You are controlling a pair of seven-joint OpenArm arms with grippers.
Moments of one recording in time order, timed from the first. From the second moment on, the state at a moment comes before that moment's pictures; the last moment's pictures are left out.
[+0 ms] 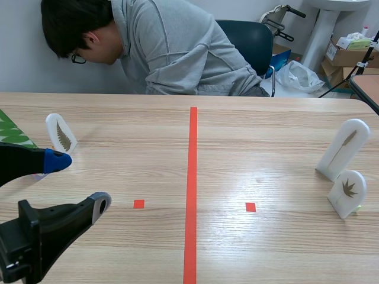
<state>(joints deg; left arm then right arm) 39.9 -21.9 -13.9 120.0 -25.6 -43.5 14.8 -26.1 24.0 37.4 103.3 26.9 45.4 -24.3</state>
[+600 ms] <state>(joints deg) 39.9 -21.9 -13.9 120.0 -25.6 -43.5 14.3 -26.0 24.7 23.4 113.0 37.7 45.3 -32.8</state>
